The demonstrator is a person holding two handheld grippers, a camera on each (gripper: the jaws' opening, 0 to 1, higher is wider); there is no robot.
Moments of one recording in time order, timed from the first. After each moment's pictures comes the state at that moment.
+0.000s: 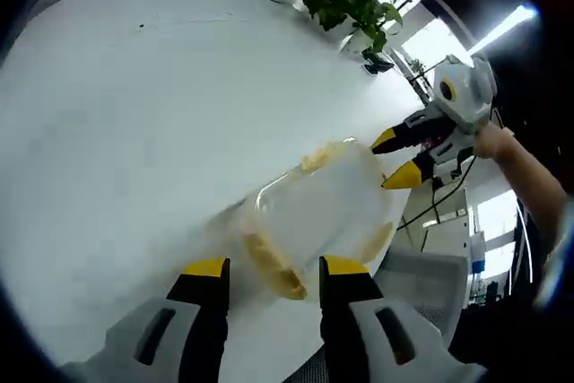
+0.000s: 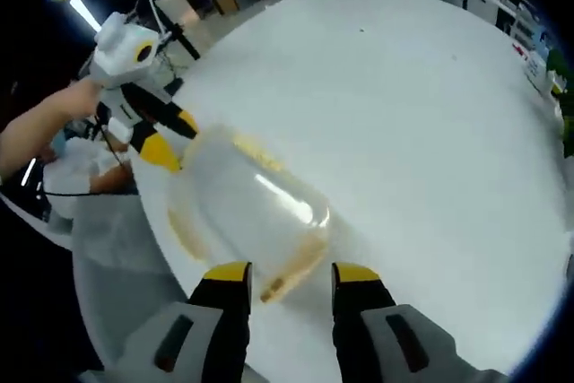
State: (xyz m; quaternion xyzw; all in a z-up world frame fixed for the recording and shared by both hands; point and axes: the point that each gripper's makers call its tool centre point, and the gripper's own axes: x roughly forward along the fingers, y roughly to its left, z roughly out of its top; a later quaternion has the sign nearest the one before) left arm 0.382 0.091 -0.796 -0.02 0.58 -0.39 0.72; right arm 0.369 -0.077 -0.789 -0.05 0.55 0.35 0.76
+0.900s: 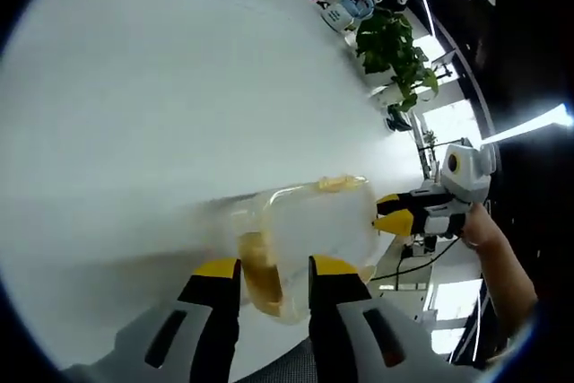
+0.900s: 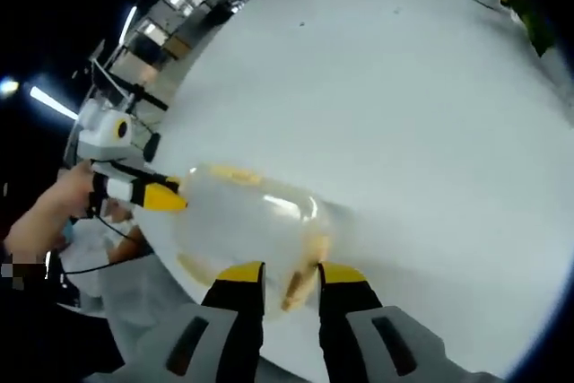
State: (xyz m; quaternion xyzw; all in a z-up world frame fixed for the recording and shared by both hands) left arm 0.380 0.082 -0.801 -0.19 0.60 -0.30 0.72; right arm 0.366 -0.074 -0.791 0.10 0.57 0.26 0.77
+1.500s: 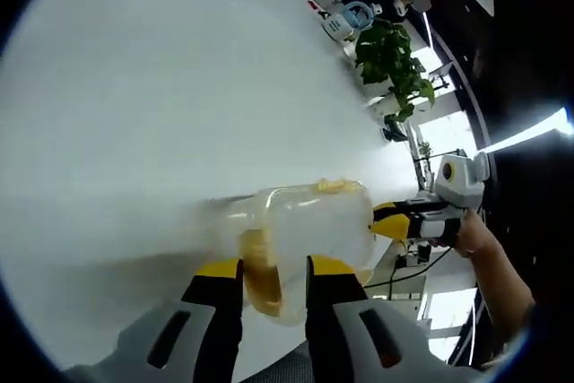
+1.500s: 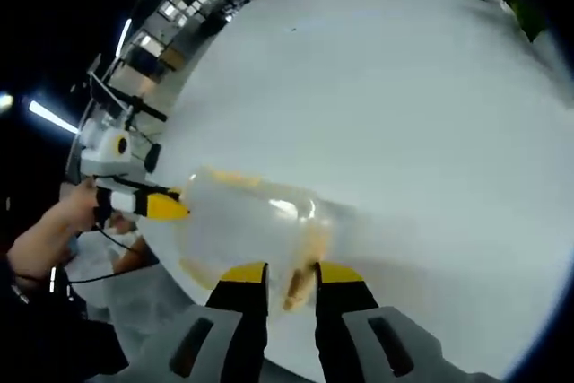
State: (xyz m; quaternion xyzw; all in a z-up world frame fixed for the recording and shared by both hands) left arm 0.380 0.081 -0.802 -0.21 0.58 -0.30 0.72; right arm 0.366 -0.075 -0.792 0.14 0.57 0.25 0.77
